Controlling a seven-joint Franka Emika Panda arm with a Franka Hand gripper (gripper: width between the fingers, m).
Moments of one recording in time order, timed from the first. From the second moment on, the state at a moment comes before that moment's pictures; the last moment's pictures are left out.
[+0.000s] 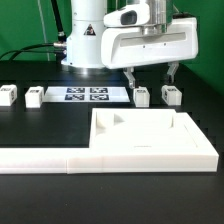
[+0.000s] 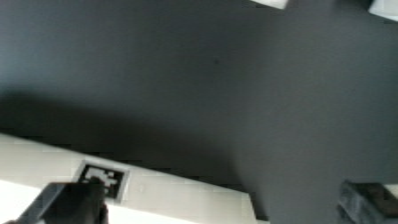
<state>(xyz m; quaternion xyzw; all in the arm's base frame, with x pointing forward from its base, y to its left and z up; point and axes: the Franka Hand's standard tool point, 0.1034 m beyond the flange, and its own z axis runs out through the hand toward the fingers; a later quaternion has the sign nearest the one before) 0.432 0.120 0.061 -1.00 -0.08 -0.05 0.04</state>
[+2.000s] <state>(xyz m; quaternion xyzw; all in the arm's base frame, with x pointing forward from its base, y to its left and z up) 0.375 0.177 0.042 -0.92 -0.06 0.39 -0.01</state>
